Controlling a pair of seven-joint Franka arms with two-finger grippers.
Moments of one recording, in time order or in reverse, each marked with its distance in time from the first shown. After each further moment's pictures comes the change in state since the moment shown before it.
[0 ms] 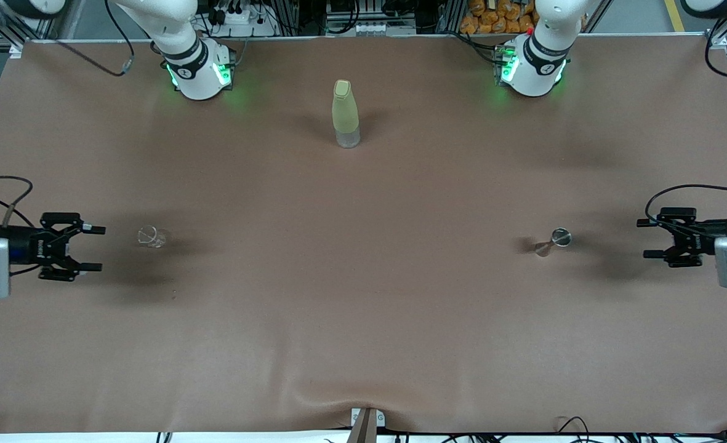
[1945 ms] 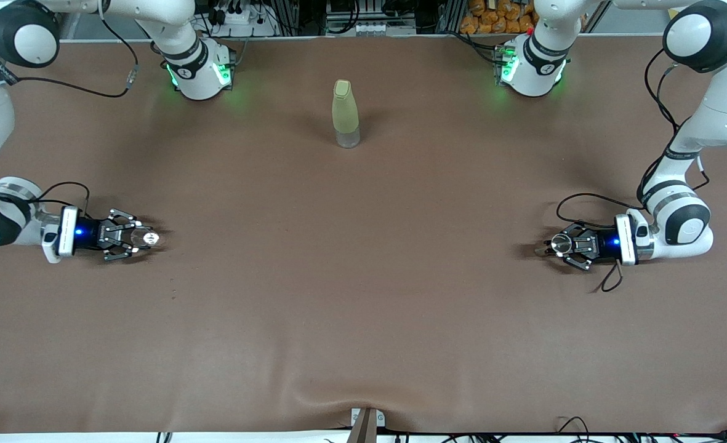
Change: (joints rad) left arm -0.028 0.301 0.028 -0.263 -0.523 0.108 1.327; right arm -0.187 0.364 -0.031 -0.215 0.212 -0.009 -1.143
